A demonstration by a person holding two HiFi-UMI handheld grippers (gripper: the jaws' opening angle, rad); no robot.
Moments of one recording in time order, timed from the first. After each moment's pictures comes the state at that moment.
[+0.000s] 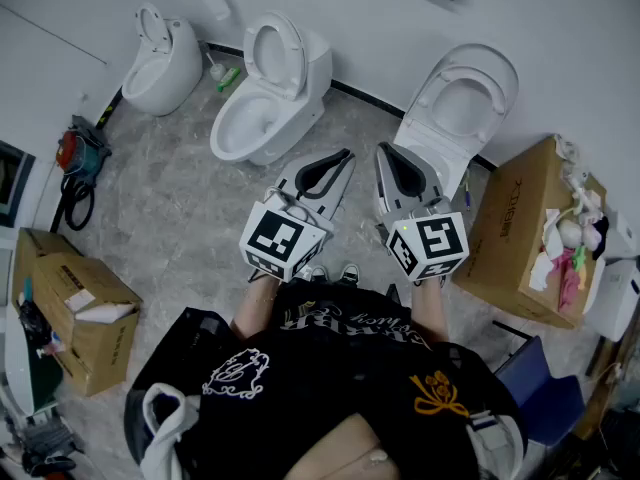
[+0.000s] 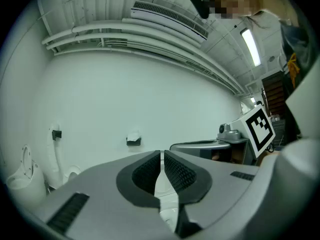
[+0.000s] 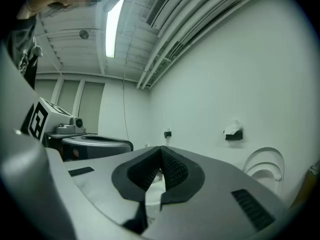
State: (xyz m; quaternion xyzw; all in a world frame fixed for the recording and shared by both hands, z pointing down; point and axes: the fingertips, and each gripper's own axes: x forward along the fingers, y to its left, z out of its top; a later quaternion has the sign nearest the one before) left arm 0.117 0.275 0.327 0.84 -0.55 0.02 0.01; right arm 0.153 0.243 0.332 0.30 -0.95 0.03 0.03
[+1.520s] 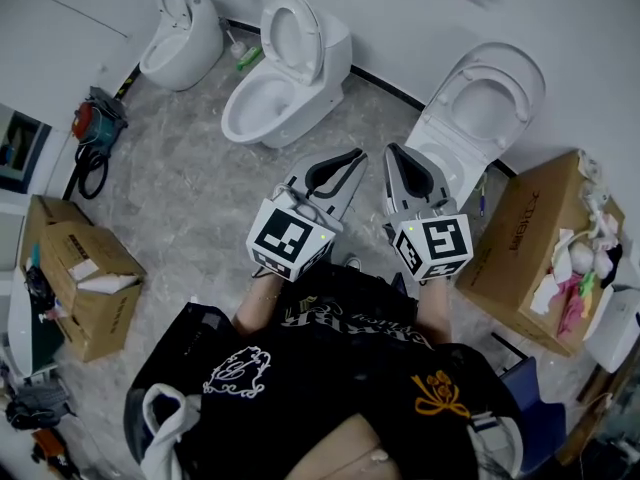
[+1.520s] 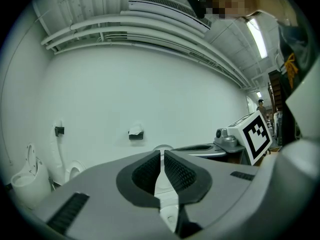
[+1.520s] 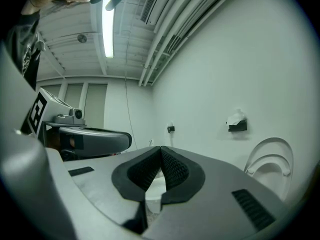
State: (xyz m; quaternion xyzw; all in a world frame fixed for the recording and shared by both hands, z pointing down) left arm 0.147 0.229 0.358 0.82 -0.57 0.05 0.02; right arm 0.176 0.193 0.380 0.27 -0.96 0.05 0.04
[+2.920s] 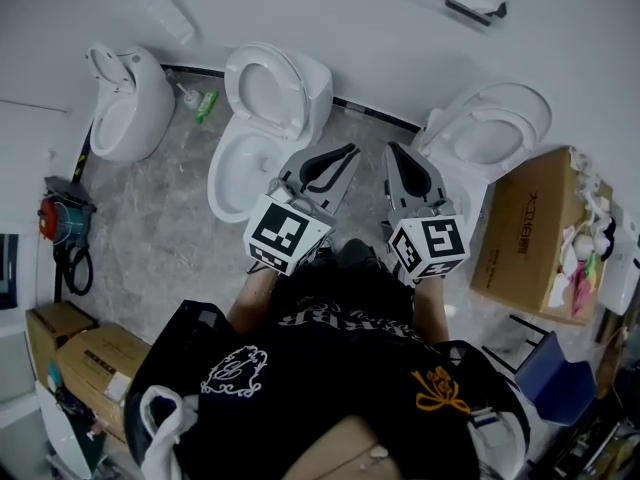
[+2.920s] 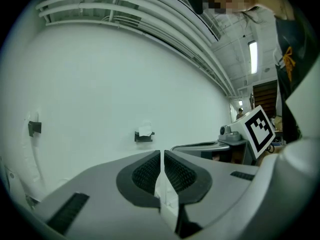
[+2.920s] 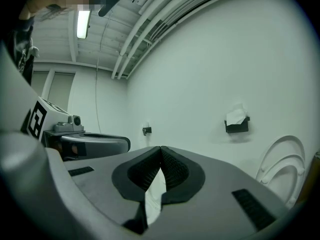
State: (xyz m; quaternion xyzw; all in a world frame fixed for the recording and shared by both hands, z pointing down) left arm -0.105 -0.003 0.372 0.89 -0.46 0.04 0.03; right arm -0.056 -0.027 0.387 0.41 -0.91 0.08 0.04
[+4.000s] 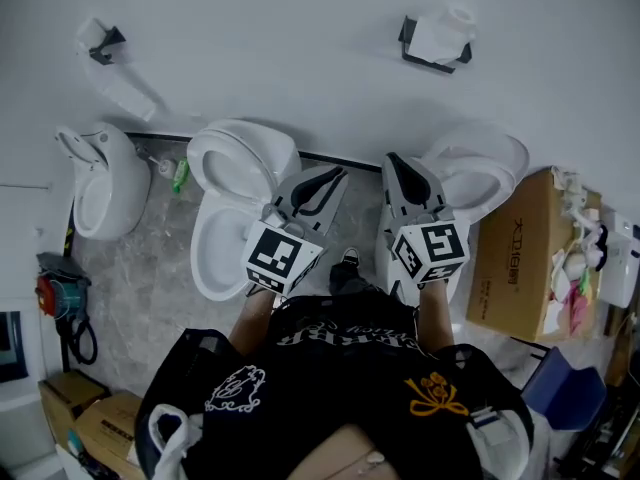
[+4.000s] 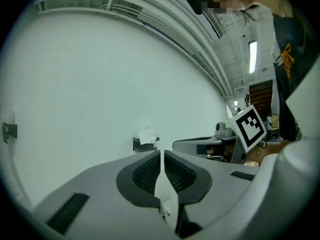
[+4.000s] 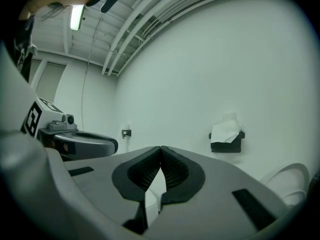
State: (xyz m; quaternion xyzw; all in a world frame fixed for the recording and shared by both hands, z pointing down) left arm -0.076 -0.199 0.360 0.90 -0.43 0.04 0.01; right arm -0.008 -0.235 0.365 0.46 -0.89 0.04 0.04
